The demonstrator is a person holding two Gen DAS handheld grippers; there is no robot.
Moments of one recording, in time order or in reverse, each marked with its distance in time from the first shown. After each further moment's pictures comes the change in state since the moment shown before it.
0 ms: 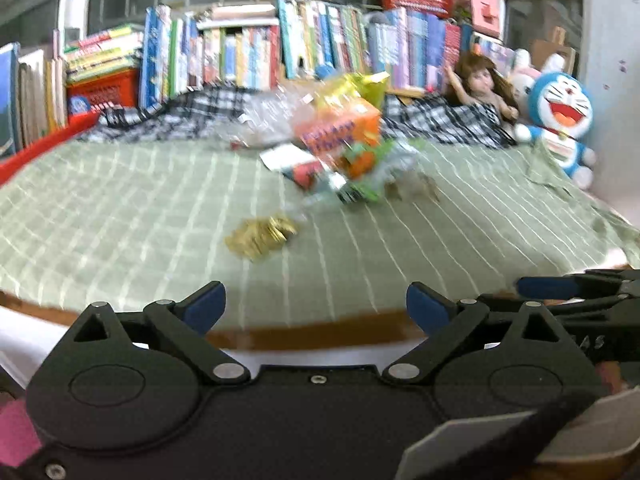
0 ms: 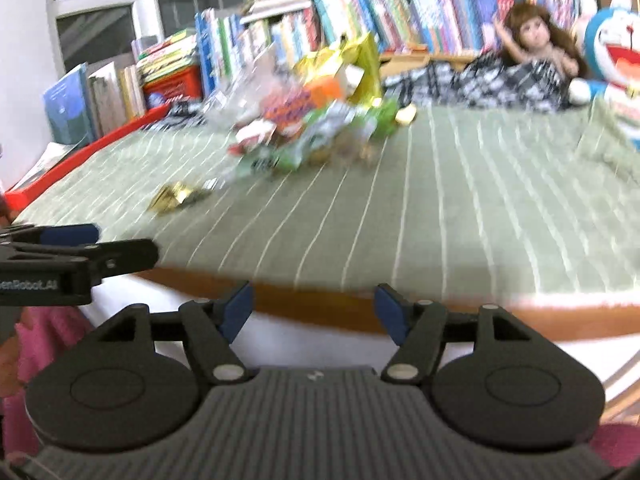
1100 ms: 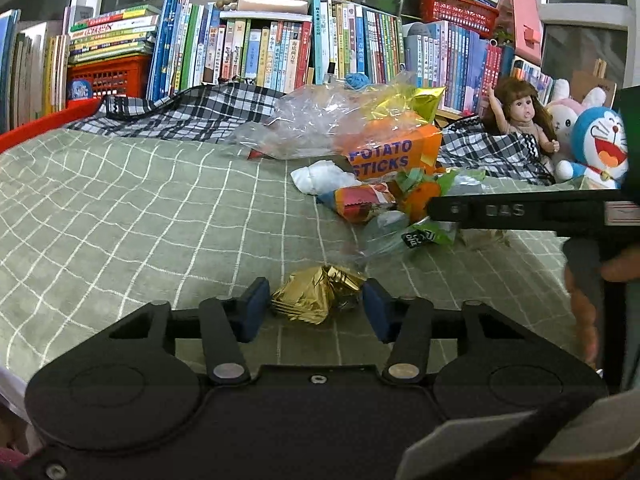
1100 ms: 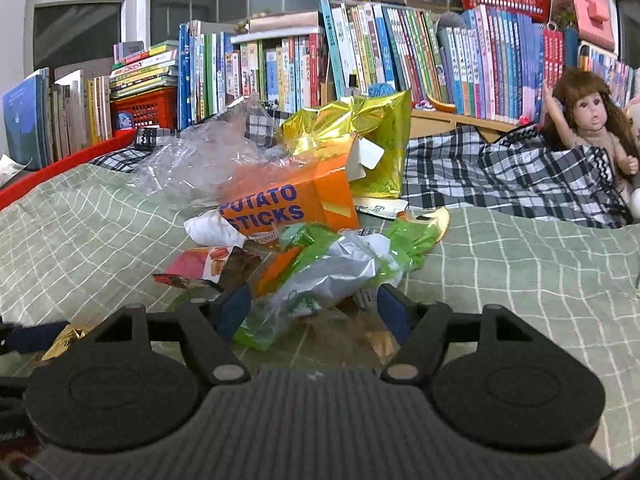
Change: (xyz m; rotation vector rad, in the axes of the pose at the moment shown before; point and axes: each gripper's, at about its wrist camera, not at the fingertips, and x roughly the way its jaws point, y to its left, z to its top) left arm 0.098 0.042 0.017 -0.095 -0.027 -0.014; right arm 0.130 0.011 0.096 -0.102 -0.046 -0.038
